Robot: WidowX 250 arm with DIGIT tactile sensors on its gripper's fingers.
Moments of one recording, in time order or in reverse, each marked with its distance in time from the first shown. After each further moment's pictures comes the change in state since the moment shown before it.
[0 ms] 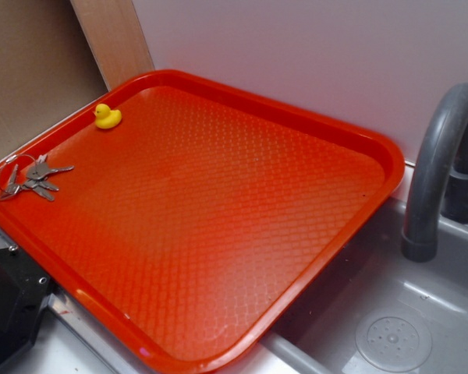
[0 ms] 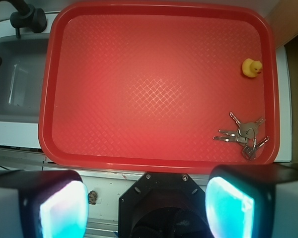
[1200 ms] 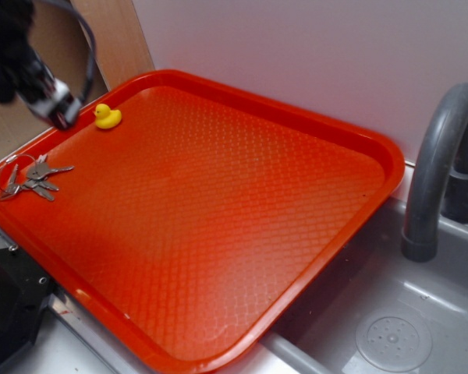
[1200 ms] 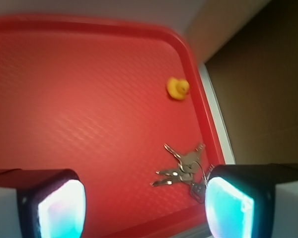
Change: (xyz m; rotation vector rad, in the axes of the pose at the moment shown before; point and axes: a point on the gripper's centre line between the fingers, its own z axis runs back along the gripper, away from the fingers) arm 0.026 0.063 -0.107 0.463 -0.109 0.198
